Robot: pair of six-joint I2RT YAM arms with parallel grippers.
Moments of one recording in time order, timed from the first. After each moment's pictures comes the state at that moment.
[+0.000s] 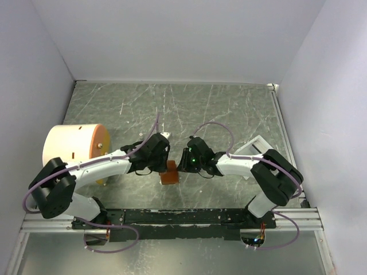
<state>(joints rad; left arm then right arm) -0.89 1.42 0.85 -0.38 -0.08 -0.59 0.80 1.58 0.66 0.08 -0.10 0.81</state>
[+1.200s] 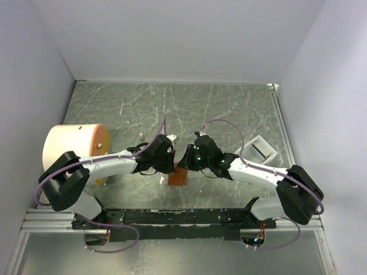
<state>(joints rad) -0.88 1.51 0.79 -0.16 0.08 -0.53 0.81 1.31 0.64 -0.03 -0.11 0.87</state>
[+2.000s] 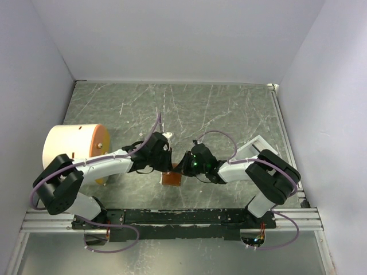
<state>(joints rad) -0.84 1.46 0.77 -0.18 0.09 -0.52 0.81 1.61 0.50 0.42 -0.16 1.04</state>
